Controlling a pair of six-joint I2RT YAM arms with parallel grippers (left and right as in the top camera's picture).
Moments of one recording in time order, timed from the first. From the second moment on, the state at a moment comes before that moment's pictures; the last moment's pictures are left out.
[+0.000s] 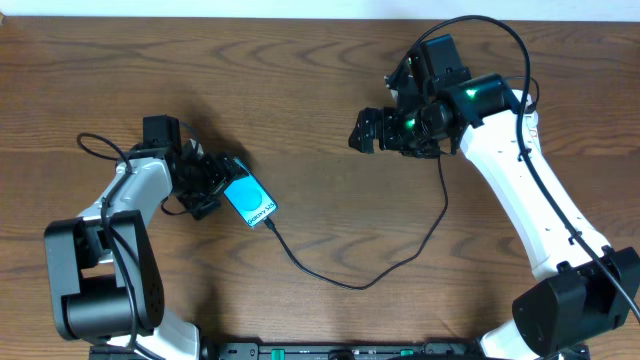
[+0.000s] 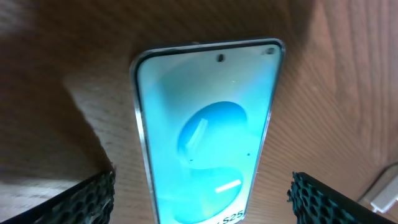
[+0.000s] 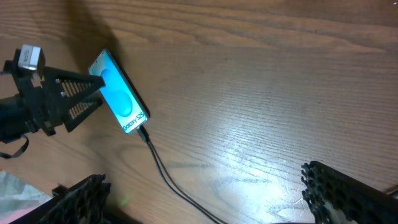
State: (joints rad) left arm 0.13 1.76 0.96 -0.59 0.47 -0.57; right arm 0.36 1.73 1.62 -1.10 -0.37 0.38
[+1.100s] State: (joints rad) left arm 0.13 0.89 0.96 -0.74 0.41 -0.62; right arm -0.56 1.79 1.94 -1.12 -0.30 0.21
